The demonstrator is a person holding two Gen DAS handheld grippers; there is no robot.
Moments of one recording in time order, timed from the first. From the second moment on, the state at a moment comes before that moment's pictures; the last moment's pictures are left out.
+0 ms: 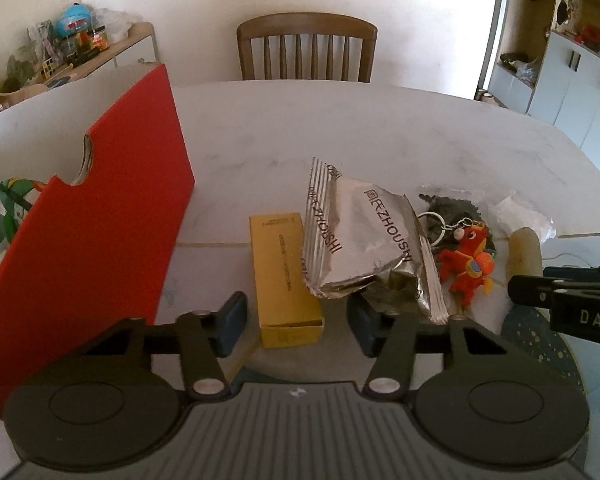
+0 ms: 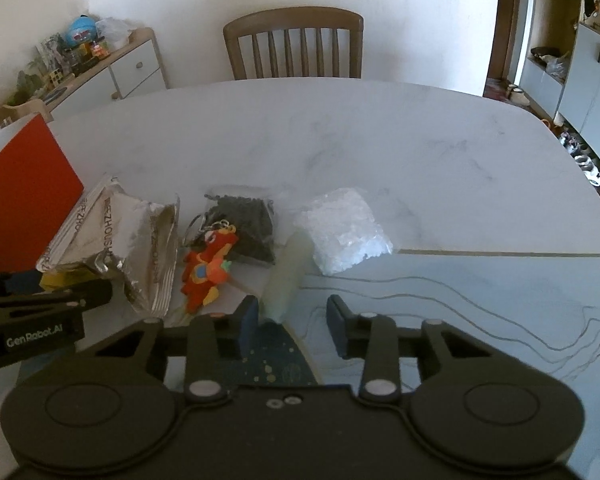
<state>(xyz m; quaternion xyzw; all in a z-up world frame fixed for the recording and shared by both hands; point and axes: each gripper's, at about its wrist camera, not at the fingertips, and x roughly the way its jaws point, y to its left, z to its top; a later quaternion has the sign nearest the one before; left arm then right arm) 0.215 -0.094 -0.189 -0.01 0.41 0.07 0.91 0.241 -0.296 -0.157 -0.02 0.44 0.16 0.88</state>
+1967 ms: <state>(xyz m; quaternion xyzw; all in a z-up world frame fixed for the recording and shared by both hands) 0.083 0.004 -0.051 -0.08 0.34 -0.02 0.94 0.104 -0.205 -0.024 0.03 0.35 0.26 0.90</state>
